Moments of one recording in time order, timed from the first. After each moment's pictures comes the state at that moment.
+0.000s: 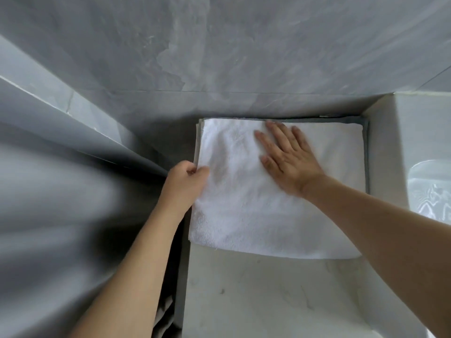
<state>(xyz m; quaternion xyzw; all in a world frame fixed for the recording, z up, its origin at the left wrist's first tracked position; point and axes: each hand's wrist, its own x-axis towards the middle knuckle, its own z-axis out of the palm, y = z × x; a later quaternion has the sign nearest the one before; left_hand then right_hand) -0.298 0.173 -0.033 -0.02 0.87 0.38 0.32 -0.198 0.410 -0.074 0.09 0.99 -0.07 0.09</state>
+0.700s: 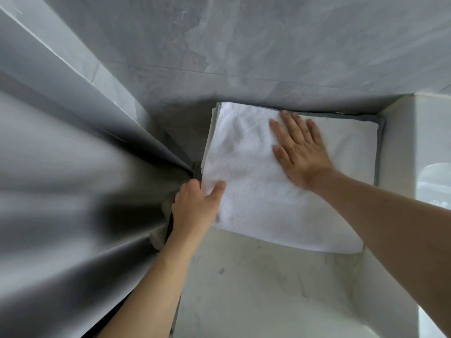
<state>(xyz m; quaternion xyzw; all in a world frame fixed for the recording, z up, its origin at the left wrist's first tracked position) -0.226 0.146 -0.045 -0.06 0.91 0.31 0.26 -0.198 0.412 -0.082 0.08 0.99 -0.05 0.07</state>
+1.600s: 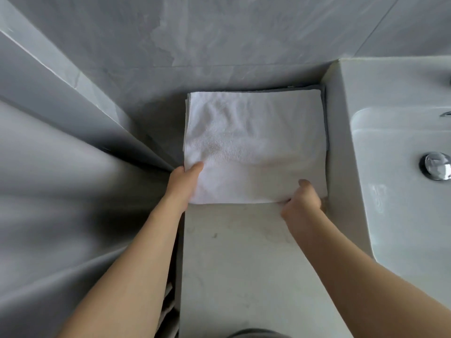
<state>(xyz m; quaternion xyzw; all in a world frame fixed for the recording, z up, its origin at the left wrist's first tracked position) -0.221 0.141 -0.042 -0.14 0.79 0.47 0.36 -0.055 0.311 -0.043 0.73 0.24 -0.63 -0.16</state>
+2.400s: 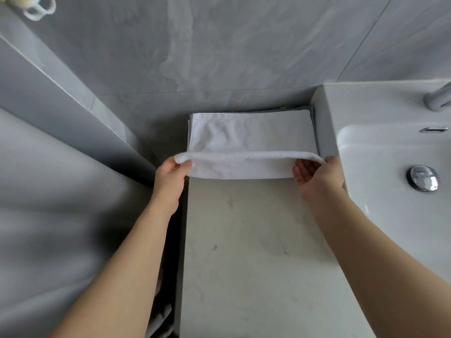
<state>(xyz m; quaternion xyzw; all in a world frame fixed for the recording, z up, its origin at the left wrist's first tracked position) -0.237 0.135 0.000 -0.02 0.75 0.61 0.26 -0.081 0.364 0.034 0.62 0.16 -0.72 -0.29</state>
